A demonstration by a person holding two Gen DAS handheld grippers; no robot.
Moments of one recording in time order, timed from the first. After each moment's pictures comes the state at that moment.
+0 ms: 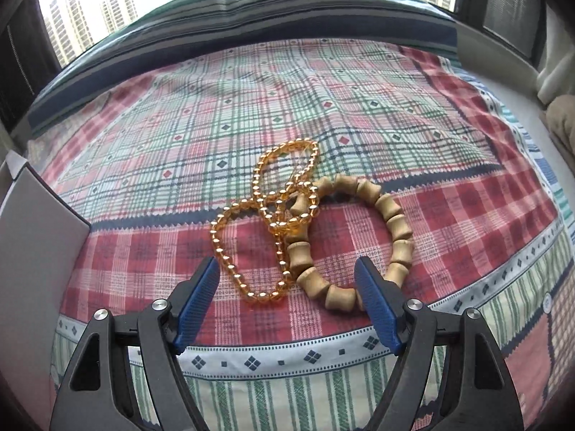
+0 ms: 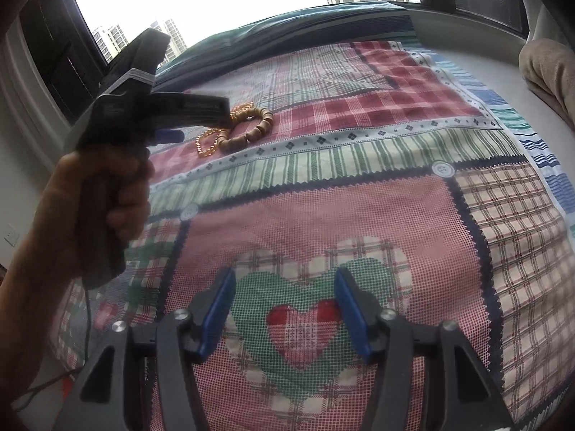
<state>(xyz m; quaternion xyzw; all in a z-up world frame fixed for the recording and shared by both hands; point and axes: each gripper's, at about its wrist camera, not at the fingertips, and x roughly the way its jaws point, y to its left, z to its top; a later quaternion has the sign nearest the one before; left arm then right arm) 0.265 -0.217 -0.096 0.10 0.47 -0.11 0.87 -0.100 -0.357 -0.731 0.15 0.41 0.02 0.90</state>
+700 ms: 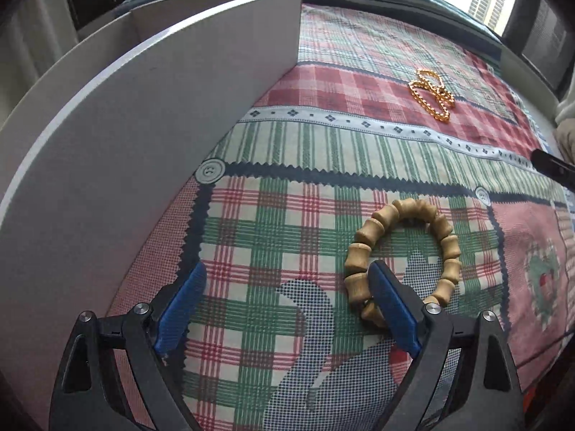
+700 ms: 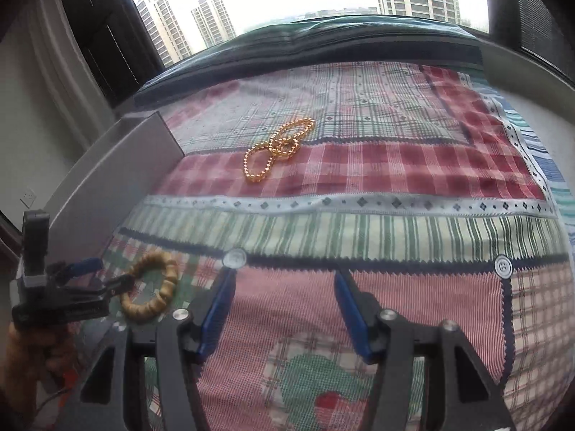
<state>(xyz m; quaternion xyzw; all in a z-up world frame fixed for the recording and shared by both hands) 0.134 0.014 -0.091 0.00 0.52 -0.05 0.86 -0.013 -0.322 -0.694 0.08 0.41 0.10 0.90</state>
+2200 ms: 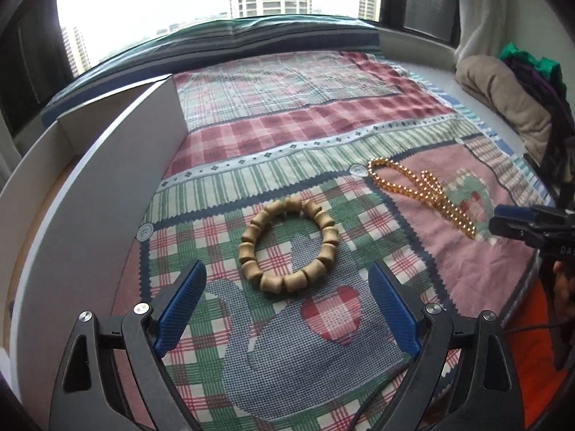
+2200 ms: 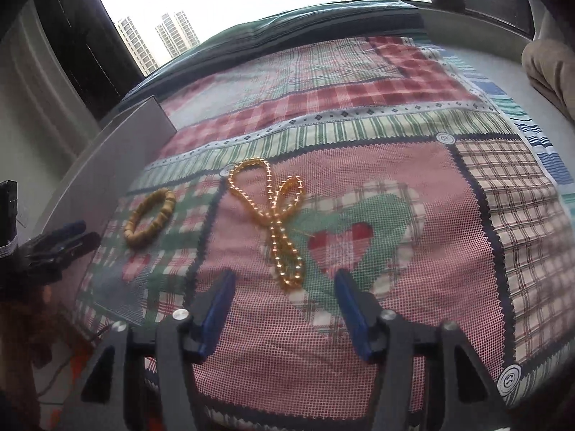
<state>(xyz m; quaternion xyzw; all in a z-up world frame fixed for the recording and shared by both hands) 0.073 -0.033 -0.056 0.13 0.41 -0.25 0.87 -0.149 -0.332 -0.723 0.14 0.42 0.04 0.90</state>
